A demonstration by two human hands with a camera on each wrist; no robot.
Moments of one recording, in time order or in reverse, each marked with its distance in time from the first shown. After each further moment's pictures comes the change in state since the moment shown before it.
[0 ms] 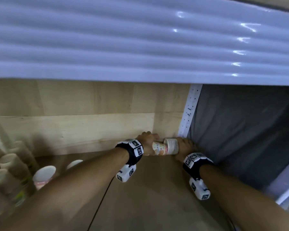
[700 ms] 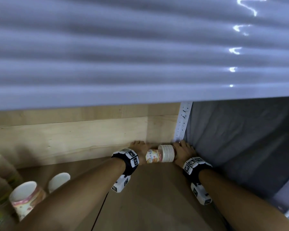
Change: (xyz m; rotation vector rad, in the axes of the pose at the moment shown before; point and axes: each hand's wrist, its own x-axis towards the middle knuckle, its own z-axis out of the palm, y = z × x) left_hand 0.041 -0.013 0.040 0.216 -0.043 -0.060; right_hand 0.009 0.021 0.009 -0.132 0.105 -0.084
